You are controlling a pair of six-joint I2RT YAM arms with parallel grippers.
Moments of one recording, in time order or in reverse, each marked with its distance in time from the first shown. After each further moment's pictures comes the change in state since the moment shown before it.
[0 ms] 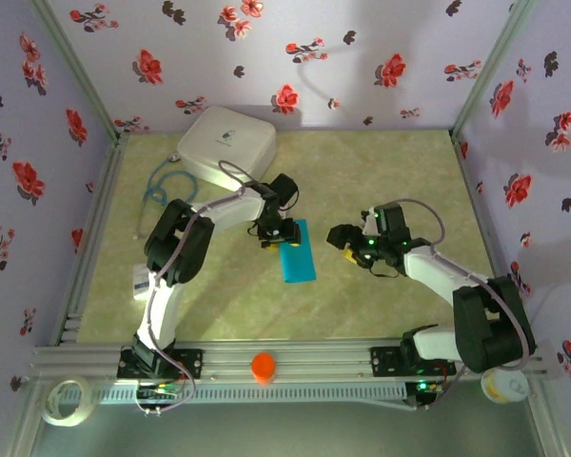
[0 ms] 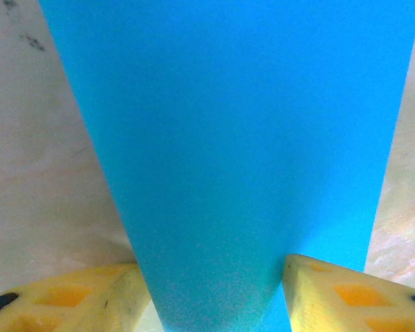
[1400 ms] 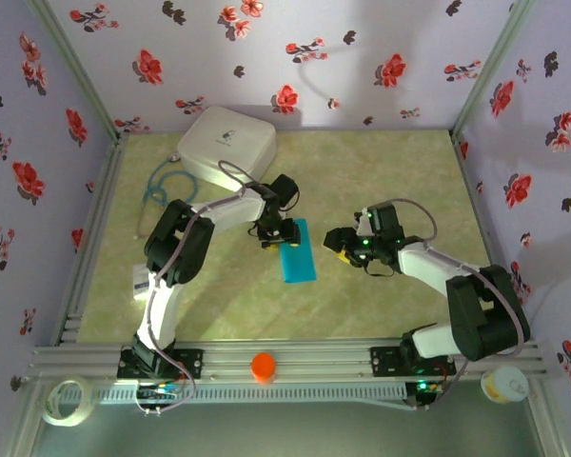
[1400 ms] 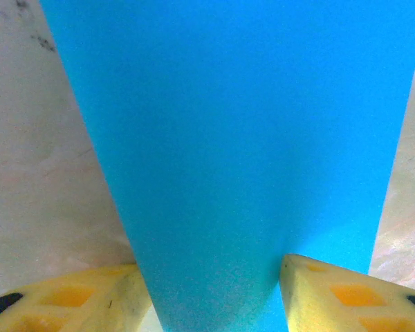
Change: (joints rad) left arm -0.005 -0.001 -0.005 0.006 -0.019 -0.010; right arm 0.033 0.064 0.016 0.029 -0.019 0.000
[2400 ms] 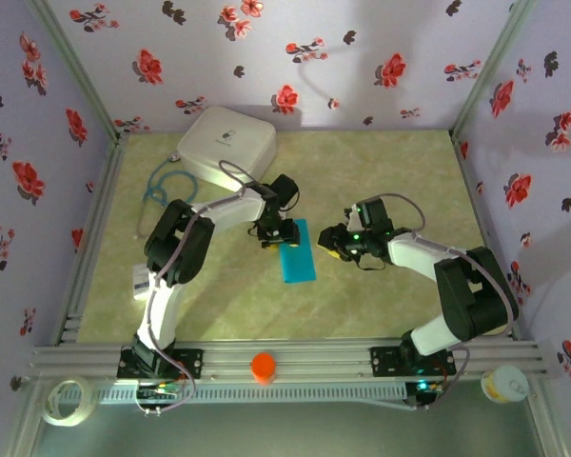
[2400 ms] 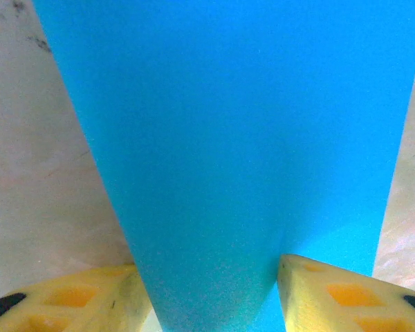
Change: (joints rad) left arm 0.000 0.002 0.001 -0.004 -0.003 0.015; right arm 0.046 0.119 0.081 0.014 0.002 0.004
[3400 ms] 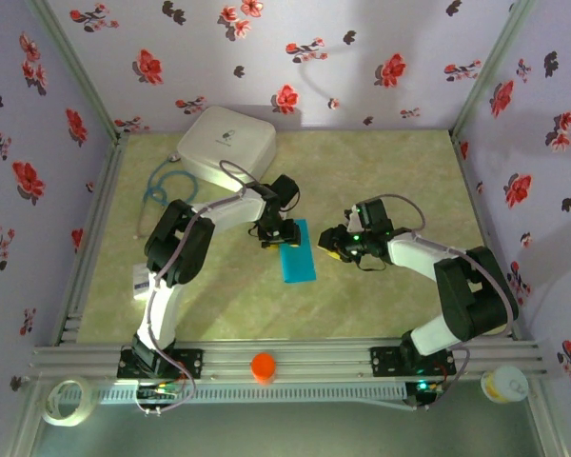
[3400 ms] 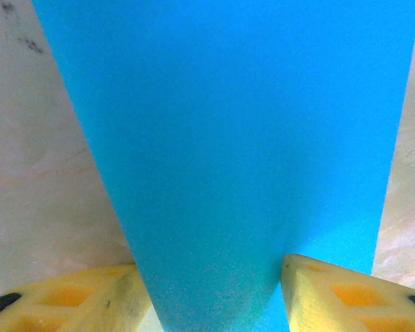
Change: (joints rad) left arm -0.003 -0.001 -0.001 0.003 -0.001 0.011; right arm 0.001 0.002 0.000 -0.019 0.003 0.000
